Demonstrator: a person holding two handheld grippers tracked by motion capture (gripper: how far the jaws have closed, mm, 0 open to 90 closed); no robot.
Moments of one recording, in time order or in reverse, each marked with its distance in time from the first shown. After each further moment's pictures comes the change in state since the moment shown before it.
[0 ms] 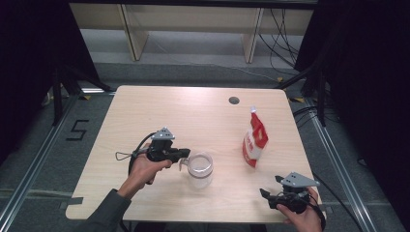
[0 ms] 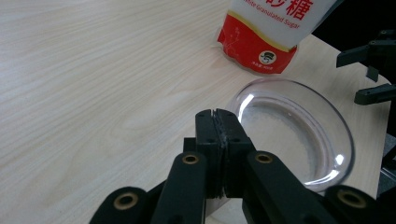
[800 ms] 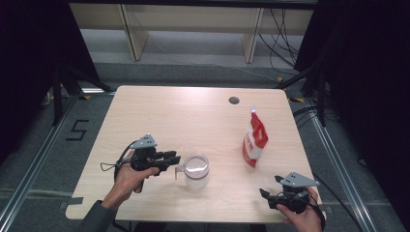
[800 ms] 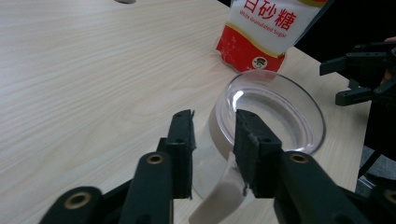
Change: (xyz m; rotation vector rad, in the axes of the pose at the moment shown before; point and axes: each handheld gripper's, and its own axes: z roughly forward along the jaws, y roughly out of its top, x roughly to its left) left arm 0.004 -0.031 -0.038 -0.110 -0.013 -0.015; right arm -0.001 0.000 0.001 -0.016 0.003 -0.015
